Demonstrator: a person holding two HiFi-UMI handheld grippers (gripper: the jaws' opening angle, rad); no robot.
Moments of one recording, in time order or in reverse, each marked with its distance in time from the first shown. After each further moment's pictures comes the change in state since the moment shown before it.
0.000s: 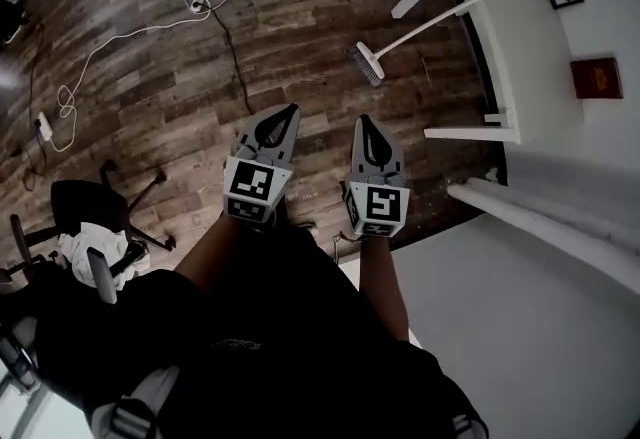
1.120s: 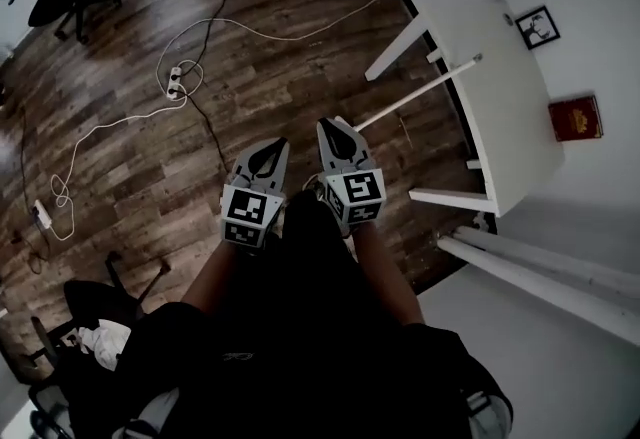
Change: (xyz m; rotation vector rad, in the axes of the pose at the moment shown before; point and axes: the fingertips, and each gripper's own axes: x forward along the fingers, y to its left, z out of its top) left arm 0.196 0.125 0.101 0.027 0.012 -0.094; right arm 0.279 -0.071 0.085 0.094 -0.012 0.144
